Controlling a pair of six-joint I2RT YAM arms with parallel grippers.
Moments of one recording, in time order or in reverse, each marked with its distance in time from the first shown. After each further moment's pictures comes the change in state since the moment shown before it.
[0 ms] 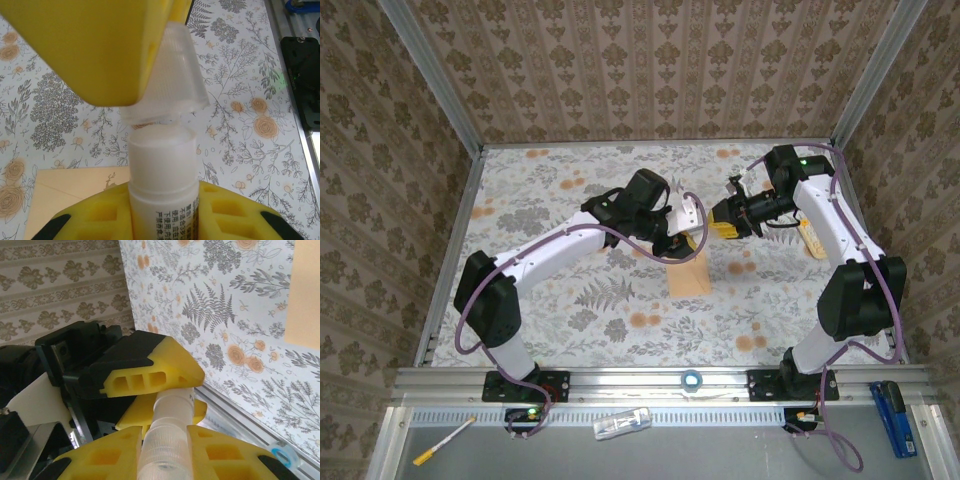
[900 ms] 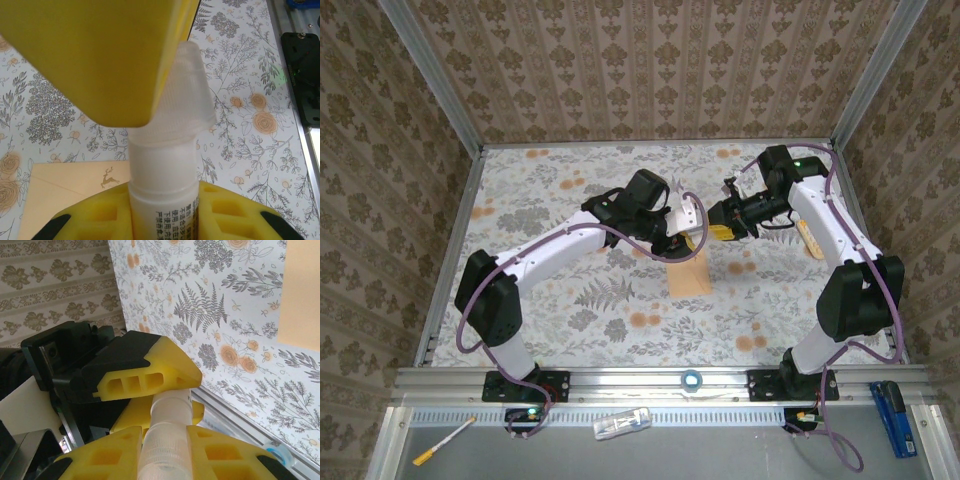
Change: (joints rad) left arm 0.006 0.006 0.000 -0.016 0.003 0.000; right arm 0.038 0.000 -0.009 0.039 0.039 0.048
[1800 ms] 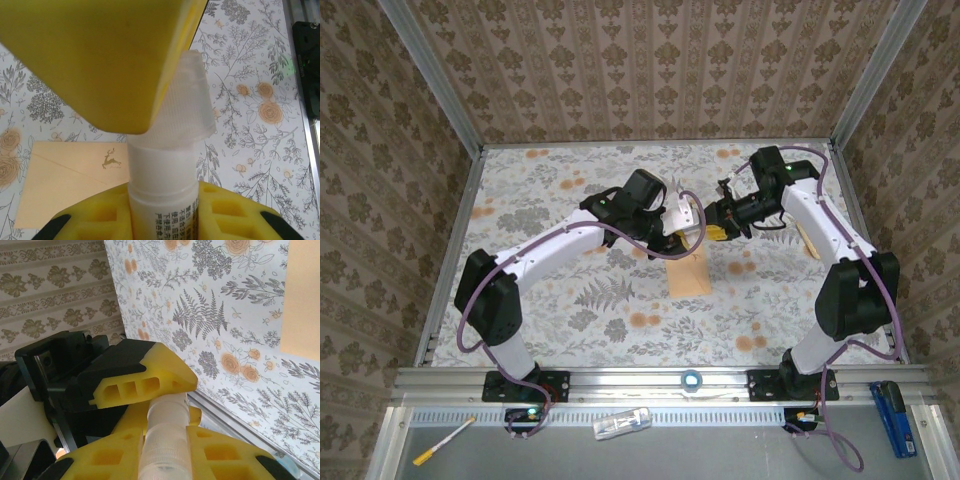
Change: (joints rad) left arm 0.013 0.002 0.001 -0.050 -0.032 -0.014; right arm 0.039 0.014 -0.038 0.117 0.005 0.090
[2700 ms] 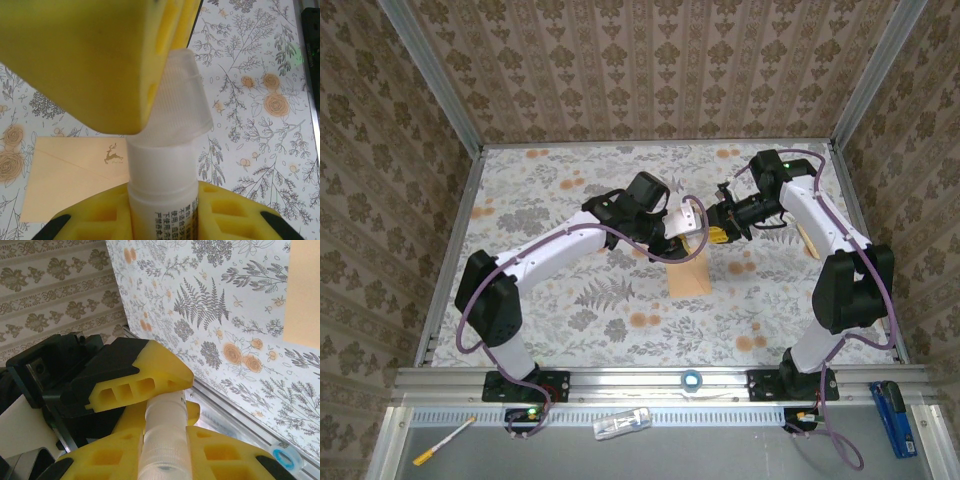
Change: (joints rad) left arm -0.021 -0.004 0.003 -0.014 -0.048 0.016; right arm -0.017 0.042 0.010 -0.072 -0.038 -0.061
